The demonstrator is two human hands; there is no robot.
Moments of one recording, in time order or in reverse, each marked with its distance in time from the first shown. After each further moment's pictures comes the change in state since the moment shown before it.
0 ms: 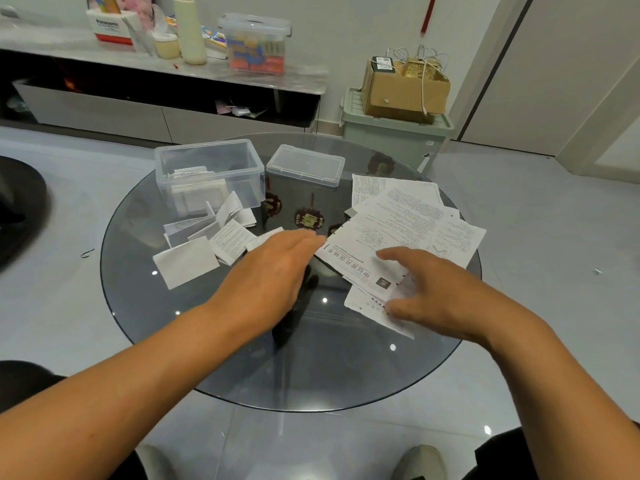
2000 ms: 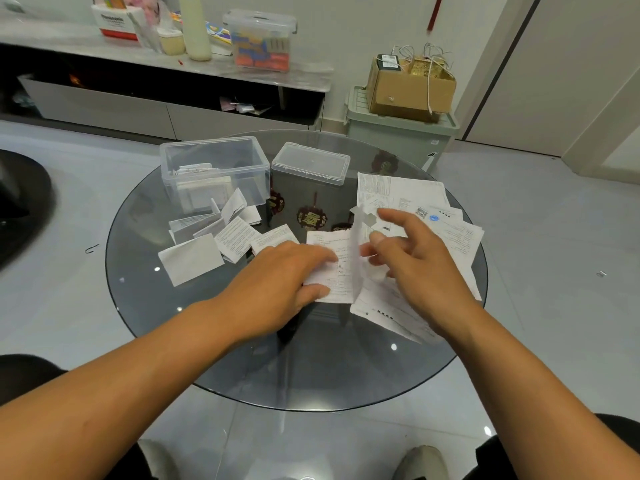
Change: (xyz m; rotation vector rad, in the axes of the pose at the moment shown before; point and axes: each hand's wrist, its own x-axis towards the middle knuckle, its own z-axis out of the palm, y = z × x) left_hand 0.003 0.000 -0.004 -0.171 -0.255 -0.095; right_hand 0.020 -0.026 0.022 0.691 0.339 -0.065
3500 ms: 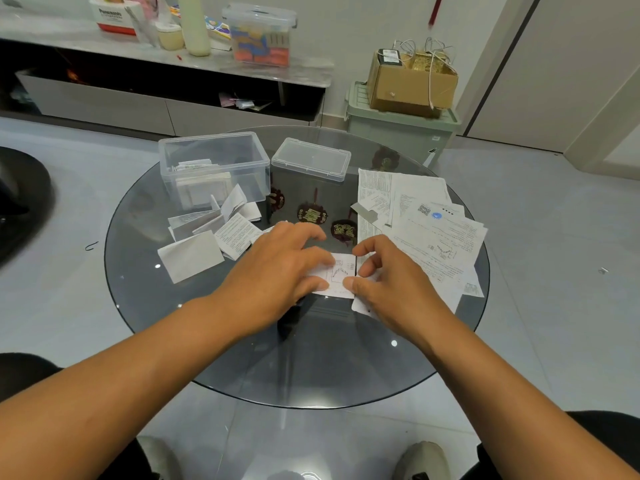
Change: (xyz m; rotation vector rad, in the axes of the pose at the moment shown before) left_hand 0.004 -0.010 0.002 0.189 0.097 0.126; right_hand -0.001 0.021 0.025 -0.287 -0.087 0.021
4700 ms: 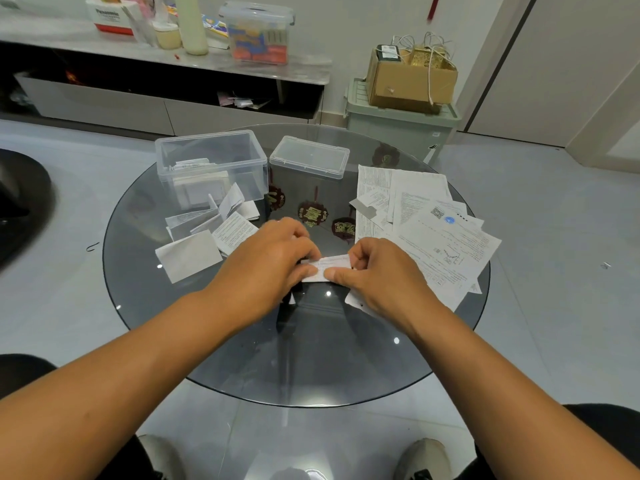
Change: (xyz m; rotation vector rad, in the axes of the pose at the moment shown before) left_hand 0.002 -0.008 -0.001 -0.066 0.058 -0.042; right_hand 0.016 -0.007 0.010 -0.044 0.000 0.030
